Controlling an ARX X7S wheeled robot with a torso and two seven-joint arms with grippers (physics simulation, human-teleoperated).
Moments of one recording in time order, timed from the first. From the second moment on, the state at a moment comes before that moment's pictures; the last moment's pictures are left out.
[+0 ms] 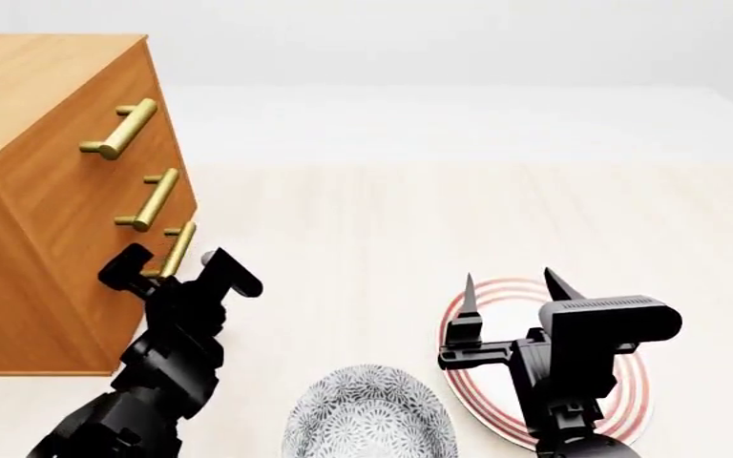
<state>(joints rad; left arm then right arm) -1.01 -0.14 0.71 -1.29 0.14 -0.39 -0.40 0.13 0.24 -0.14 -0.52 0.23 0.54 0.20</state>
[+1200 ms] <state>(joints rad) -0.84 -0.23 0.85 -0.50 0.02 -0.91 -0.36 0.13 0.25 -0.16 -0.51 0.25 0.52 0.22</state>
